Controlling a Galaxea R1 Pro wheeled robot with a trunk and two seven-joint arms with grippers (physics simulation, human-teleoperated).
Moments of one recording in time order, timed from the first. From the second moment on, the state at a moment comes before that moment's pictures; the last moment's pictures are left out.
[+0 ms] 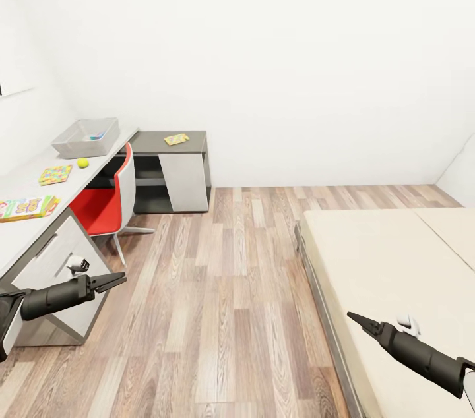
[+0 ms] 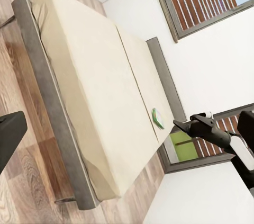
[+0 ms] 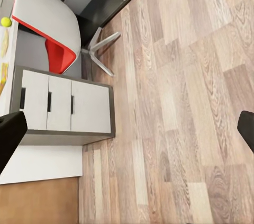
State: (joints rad) left arm -0.58 0.41 0.35 -0.84 0.07 0.79 -1.57; right arm -0.11 -0.24 -0.44 -1.38 -0.55 0.90 0.75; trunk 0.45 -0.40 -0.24
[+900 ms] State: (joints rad) left arm -0.58 0.41 0.35 -0.84 0.07 0.79 -1.57; right arm -0.11 -0.24 -0.44 -1.38 -0.55 0.90 0.75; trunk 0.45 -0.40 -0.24
